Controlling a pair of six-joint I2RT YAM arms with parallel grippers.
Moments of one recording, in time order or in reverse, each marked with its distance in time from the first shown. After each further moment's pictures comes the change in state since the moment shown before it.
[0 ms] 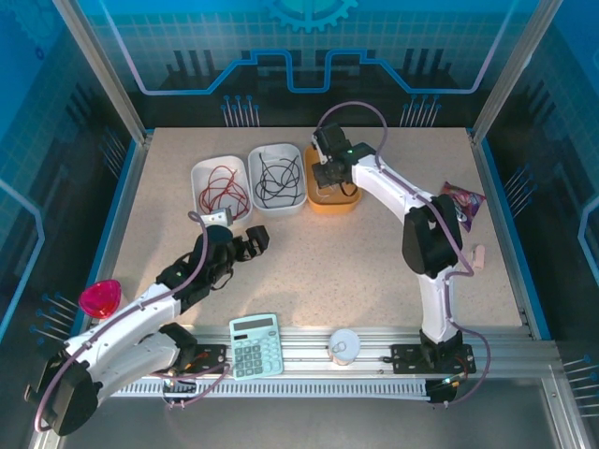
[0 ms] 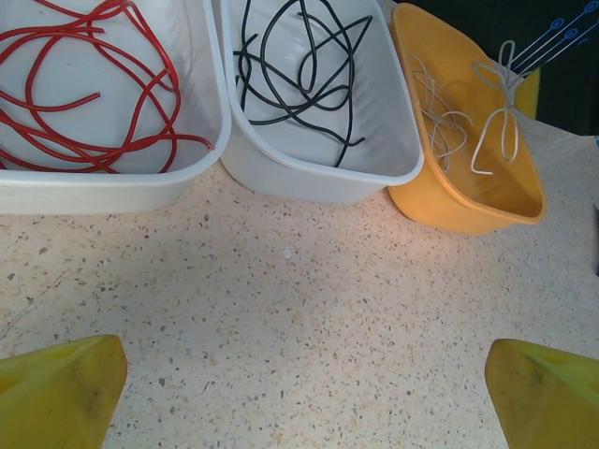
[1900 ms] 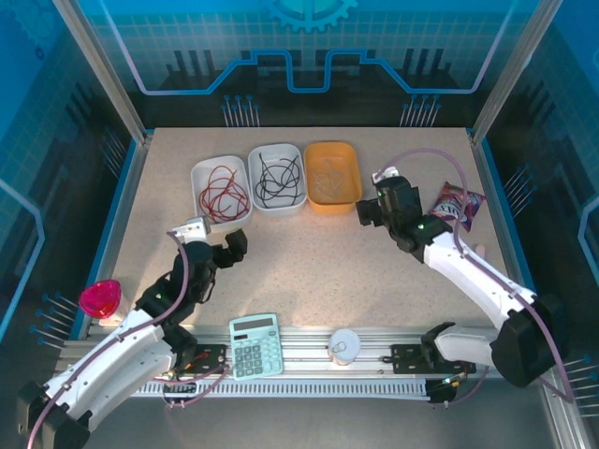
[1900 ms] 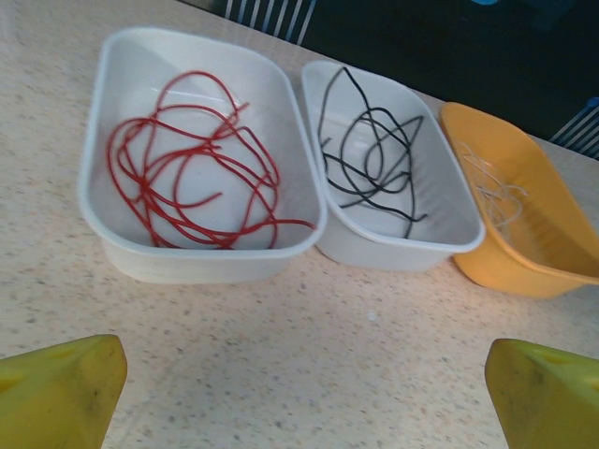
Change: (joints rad) left arm 0.012 -0.287 -0.100 -0.068 -0.223 0.159; right arm -0.030 -0.899 -0.969 0.369 0.263 -0.055
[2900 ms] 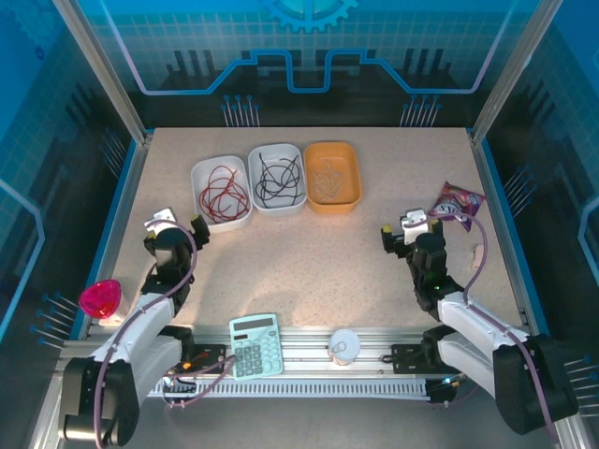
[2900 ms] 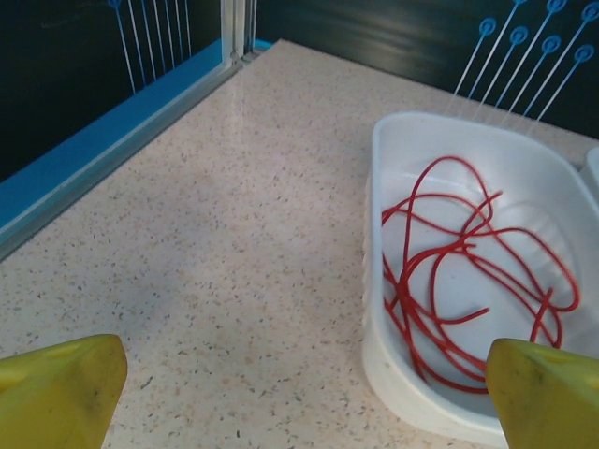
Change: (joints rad) left arm 0.527 0.285 -0.138 0.471 0.095 0.268; right arm -0.219 -0.248 -0.684 0.802 -0.137 -0.200
